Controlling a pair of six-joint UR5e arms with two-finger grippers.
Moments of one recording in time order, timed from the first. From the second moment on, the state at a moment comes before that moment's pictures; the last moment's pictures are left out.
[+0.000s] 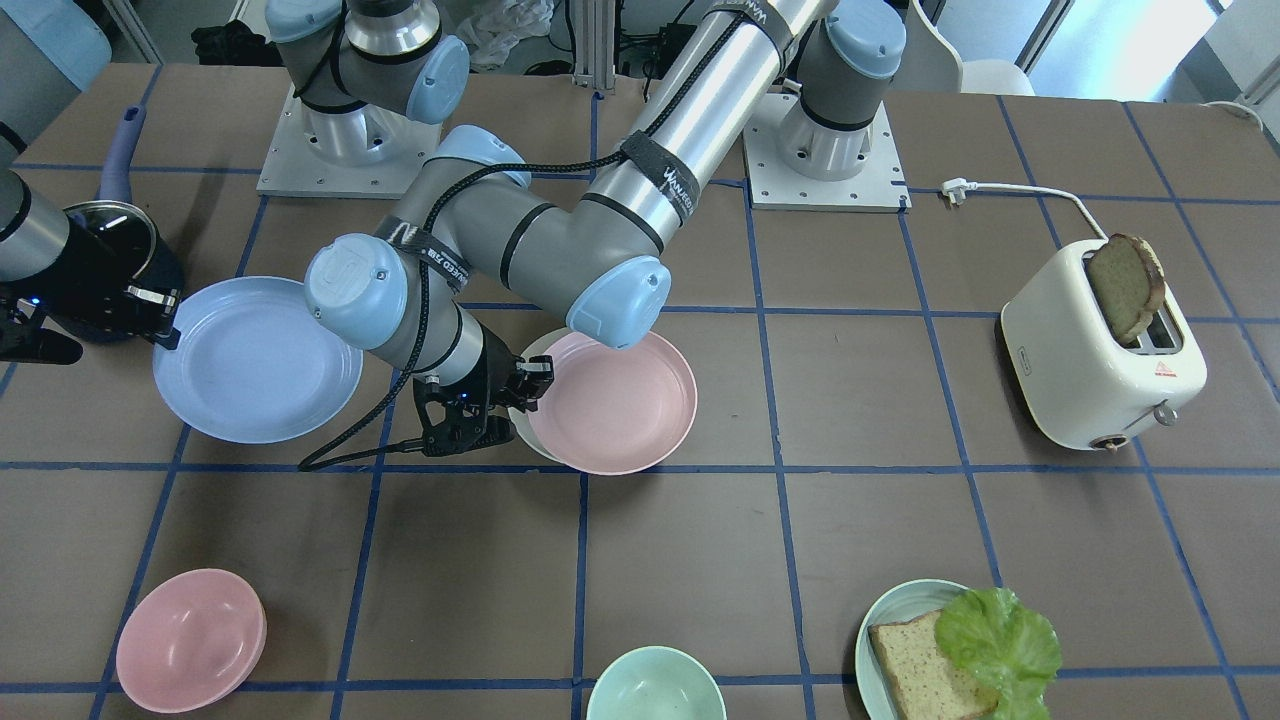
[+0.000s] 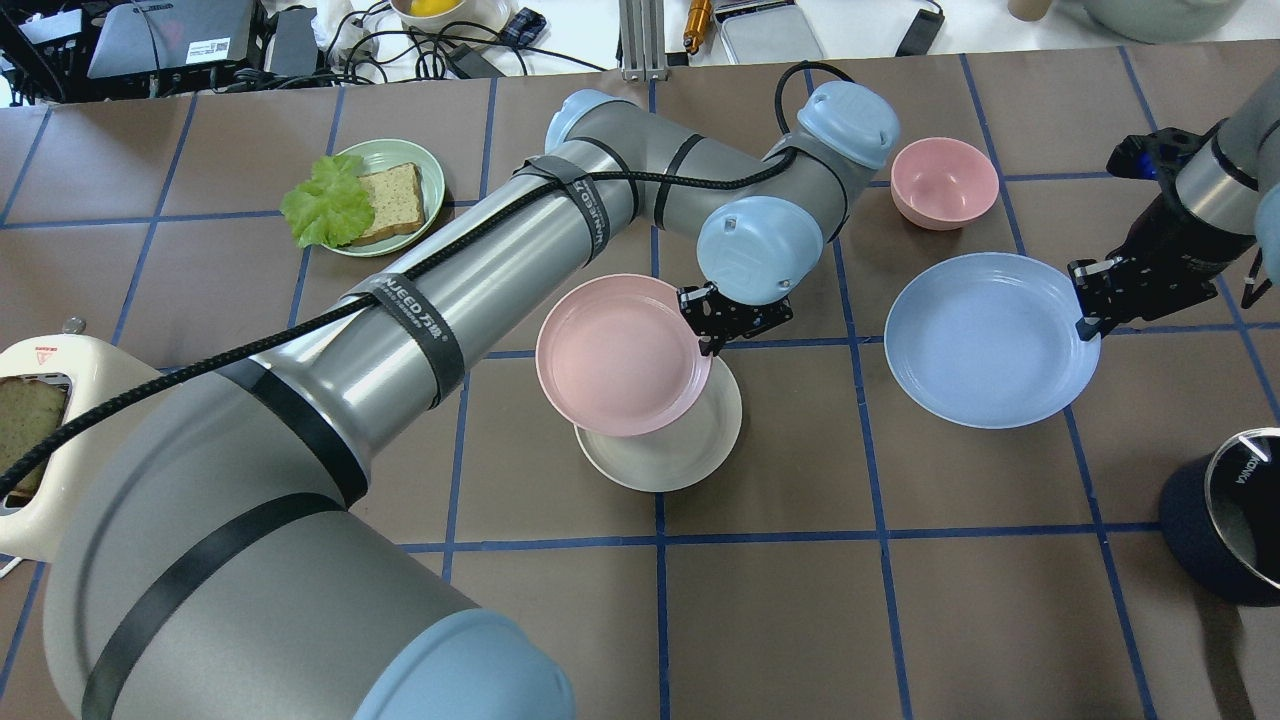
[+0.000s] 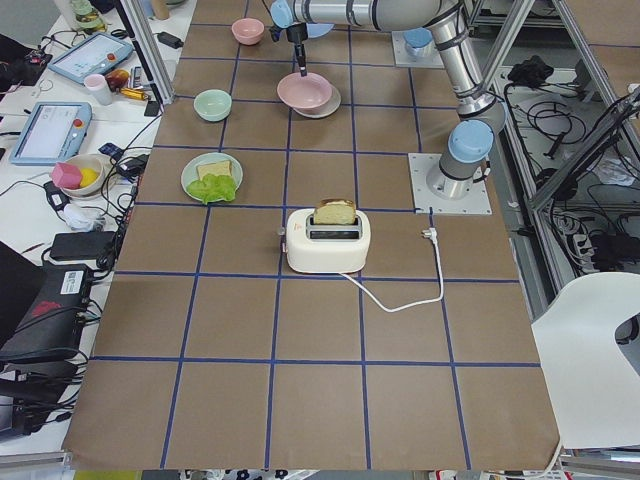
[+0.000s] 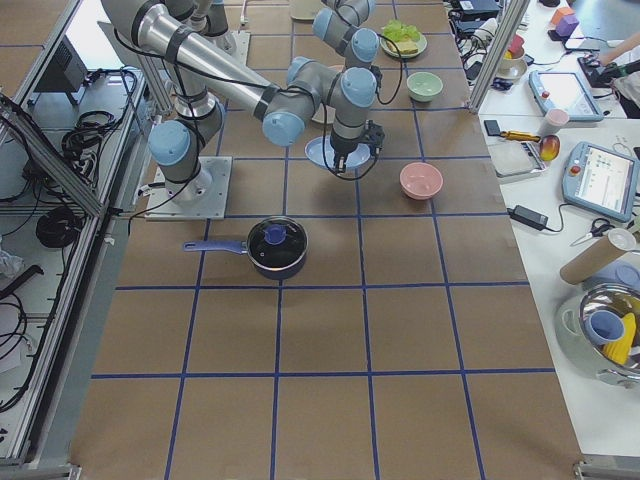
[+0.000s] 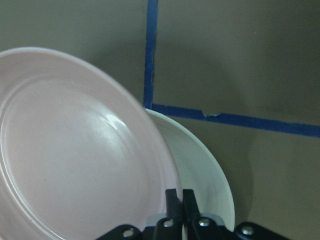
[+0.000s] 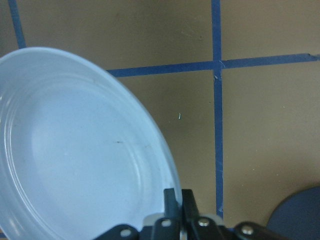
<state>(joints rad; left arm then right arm) -2.17 -2.30 -1.16 -1.59 1.74 -0.75 1.14 -1.50 1.88 -1.82 -1.54 -0.35</state>
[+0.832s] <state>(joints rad) -2.17 -2.34 -1.13 -1.59 1.65 -0.82 1.14 -1.50 1.88 -1.80 -1.55 -0.35</state>
